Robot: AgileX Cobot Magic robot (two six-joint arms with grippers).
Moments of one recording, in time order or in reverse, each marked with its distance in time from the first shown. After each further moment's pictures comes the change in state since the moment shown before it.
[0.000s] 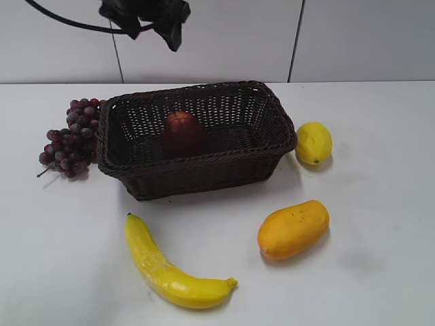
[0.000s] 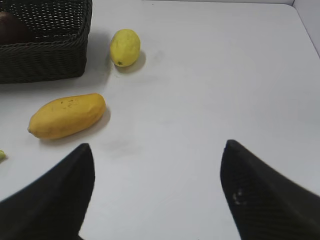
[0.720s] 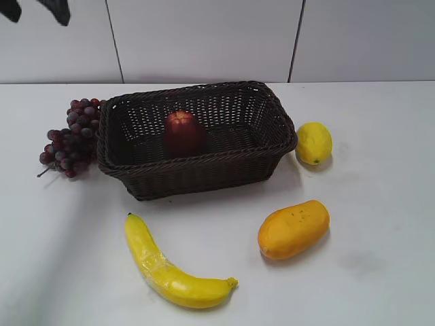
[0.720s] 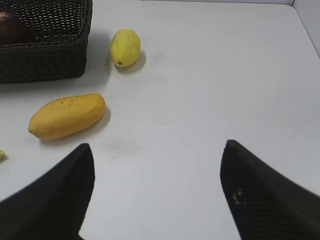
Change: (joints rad) left arm 0.259 -0.318 0.350 0.010 0.000 -0.103; right arm 0.000 0.000 0.000 0.000 0.000 0.000
